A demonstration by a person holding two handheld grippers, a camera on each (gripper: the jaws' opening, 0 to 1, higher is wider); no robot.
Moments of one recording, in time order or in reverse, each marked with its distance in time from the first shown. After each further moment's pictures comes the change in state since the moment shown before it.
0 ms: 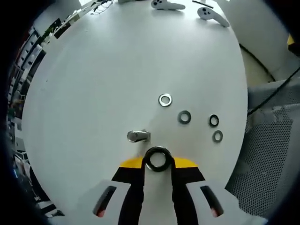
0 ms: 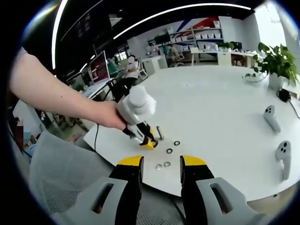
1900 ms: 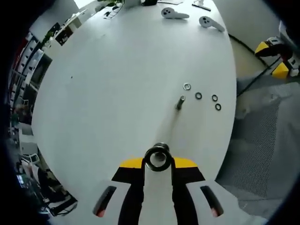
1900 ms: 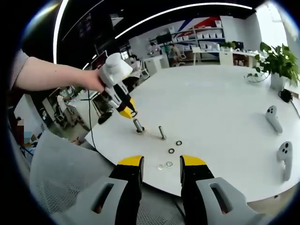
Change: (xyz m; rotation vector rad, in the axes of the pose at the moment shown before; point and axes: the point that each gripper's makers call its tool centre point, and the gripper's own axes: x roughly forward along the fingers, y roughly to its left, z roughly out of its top) left arm -0.099 0.059 -0.039 0.041 0.031 0.020; right arm 0.001 0.004 0.000 -0.005 0.007 0.018
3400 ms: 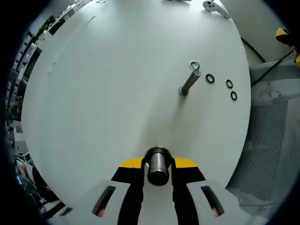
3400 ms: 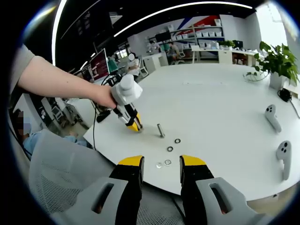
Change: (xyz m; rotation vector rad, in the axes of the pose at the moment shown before) left arm 0.066 -0.007 -0.015 -0.007 0.058 -0.040; right arm 0.000 -0.003 -0.004 -0.002 0.020 -0.011
